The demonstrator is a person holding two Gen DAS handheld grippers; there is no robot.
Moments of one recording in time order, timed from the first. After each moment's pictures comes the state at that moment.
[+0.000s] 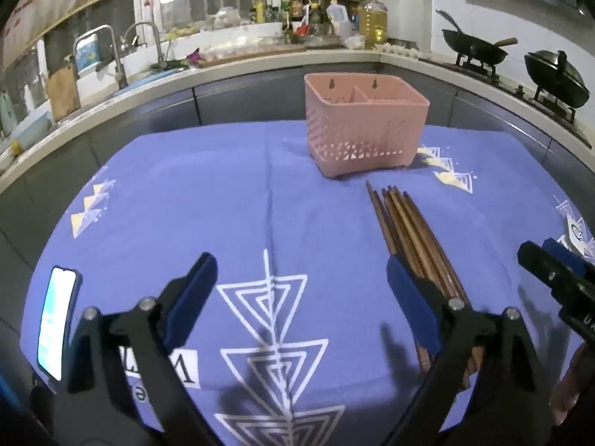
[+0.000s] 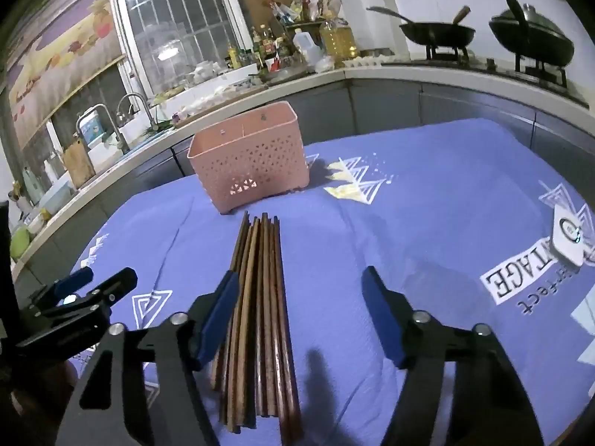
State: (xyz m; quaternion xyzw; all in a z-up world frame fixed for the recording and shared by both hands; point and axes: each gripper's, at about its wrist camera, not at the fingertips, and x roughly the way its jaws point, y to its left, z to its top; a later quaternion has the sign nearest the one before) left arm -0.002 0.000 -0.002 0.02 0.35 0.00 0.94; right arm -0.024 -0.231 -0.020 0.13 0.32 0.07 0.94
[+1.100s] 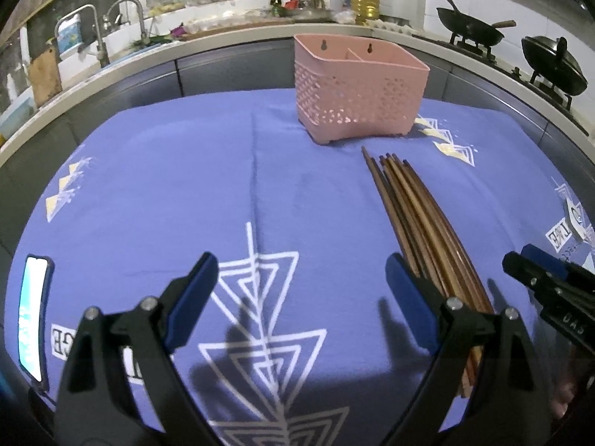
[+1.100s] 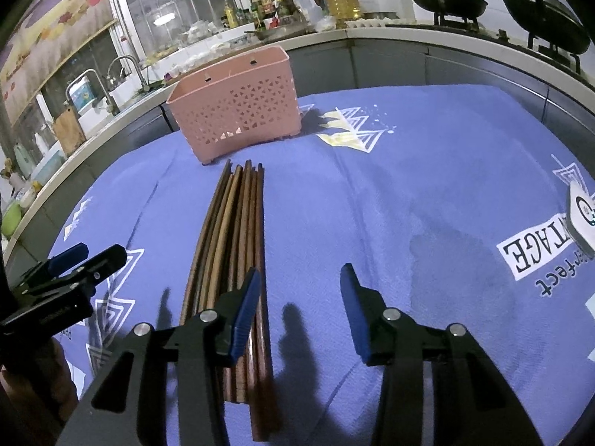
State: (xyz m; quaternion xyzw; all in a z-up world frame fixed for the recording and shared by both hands) left arm 0.013 0.004 -0.033 0.01 0.39 -0.03 0.92; right arm -0.005 -0.232 -0.058 0.10 0.39 0.08 0.91
